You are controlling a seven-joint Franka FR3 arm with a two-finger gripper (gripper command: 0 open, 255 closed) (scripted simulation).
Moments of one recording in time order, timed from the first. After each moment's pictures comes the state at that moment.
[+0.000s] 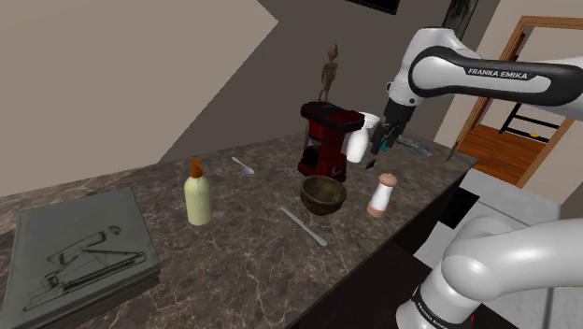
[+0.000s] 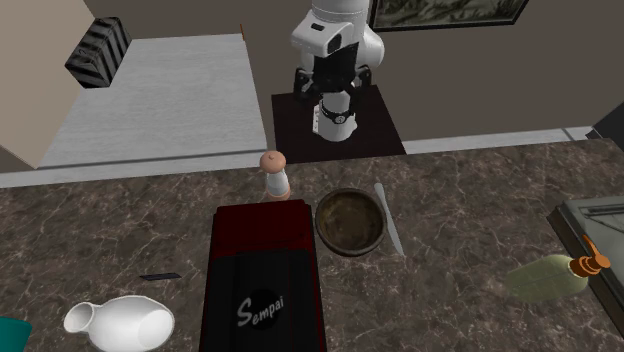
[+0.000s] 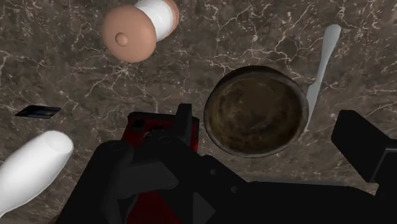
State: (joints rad) arm -0.05 -0.76 -0.18 -2.41 -0.15 1.75 -0.15
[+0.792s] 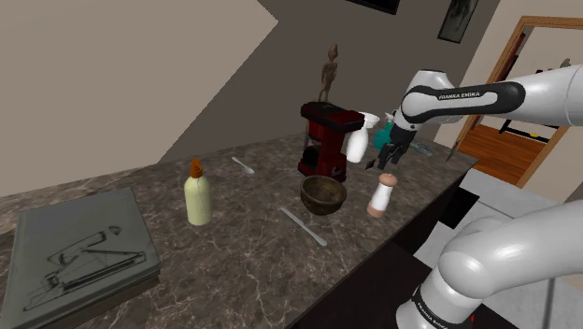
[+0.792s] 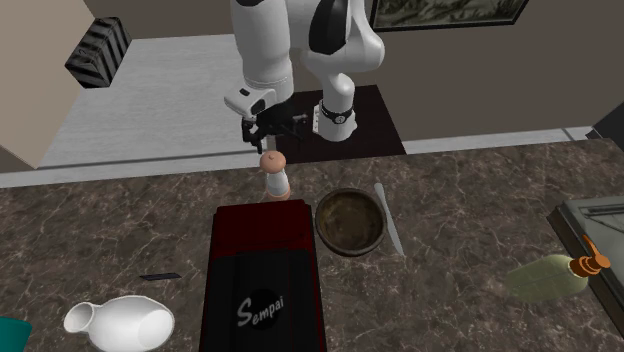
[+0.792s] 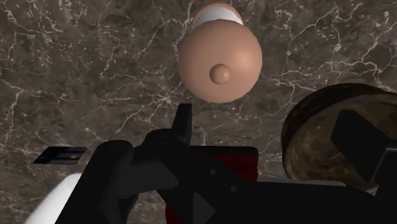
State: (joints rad) arm -0.12 -0.57 -0.43 -2.49 -0.22 2.02 -0.33
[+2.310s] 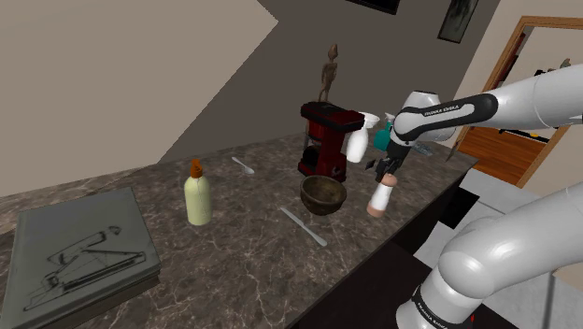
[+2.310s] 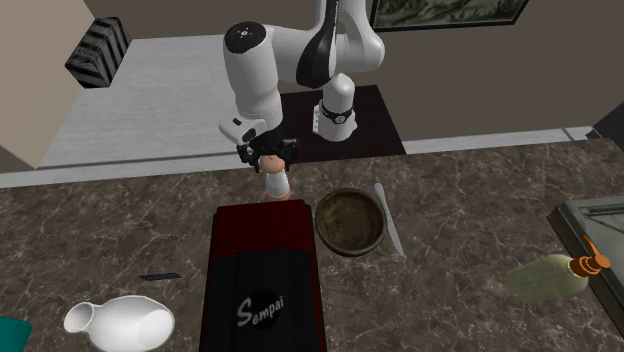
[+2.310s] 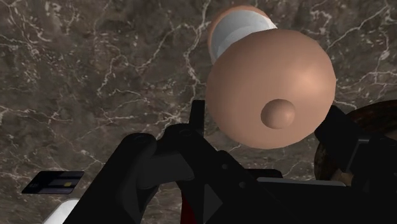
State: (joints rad) arm -0.12 -0.44 -0.52 -2.55 -0.22 2.20 -0.38
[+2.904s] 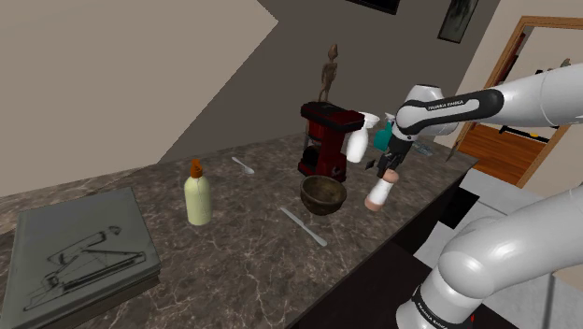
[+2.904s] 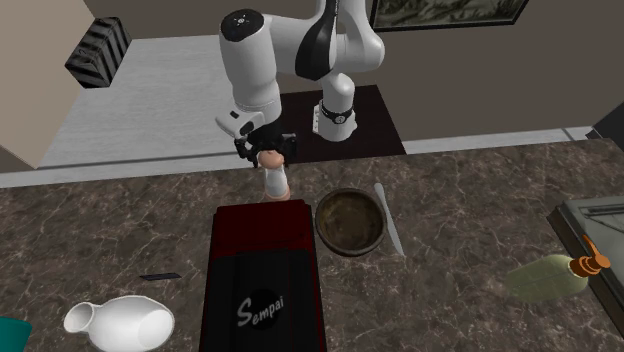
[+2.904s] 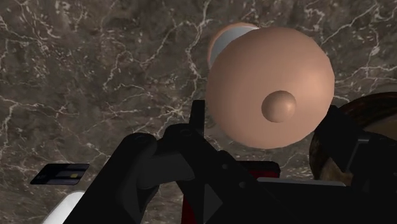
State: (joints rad) arm -0.12 -0.46 -0.51 -2.52 -0.21 2.15 -0.37
